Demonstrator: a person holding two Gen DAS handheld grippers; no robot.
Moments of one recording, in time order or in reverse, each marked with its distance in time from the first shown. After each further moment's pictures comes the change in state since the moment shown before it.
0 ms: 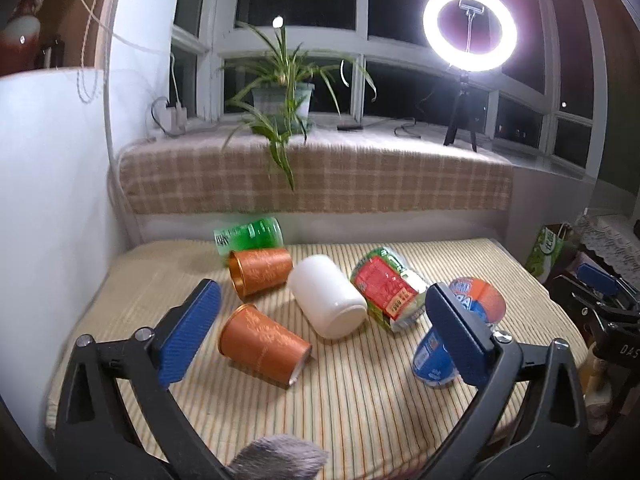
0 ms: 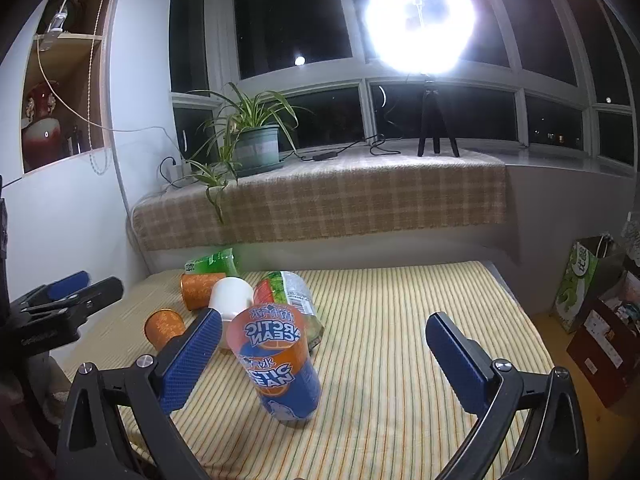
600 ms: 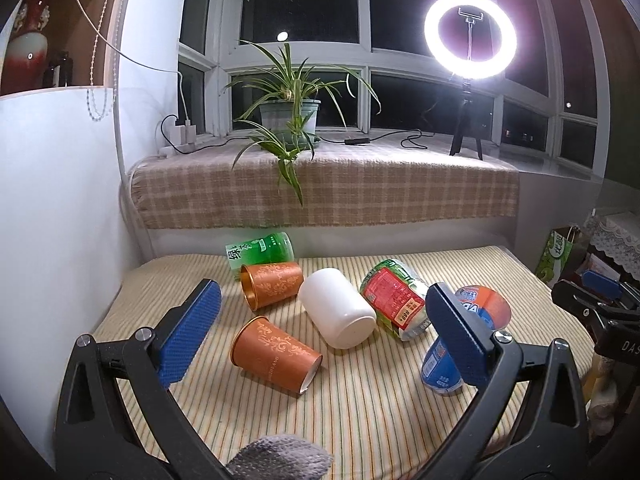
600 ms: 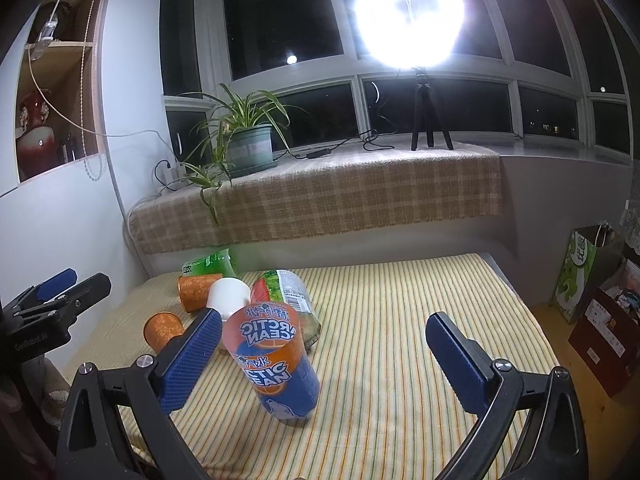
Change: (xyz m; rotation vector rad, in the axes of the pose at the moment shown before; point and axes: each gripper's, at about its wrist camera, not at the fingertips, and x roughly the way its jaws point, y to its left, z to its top) left arm -0.008 -0.002 0.003 0.015 -0.033 0.035; right arm 0.001 -0.005 -0.002 0.028 0.010 -0.001
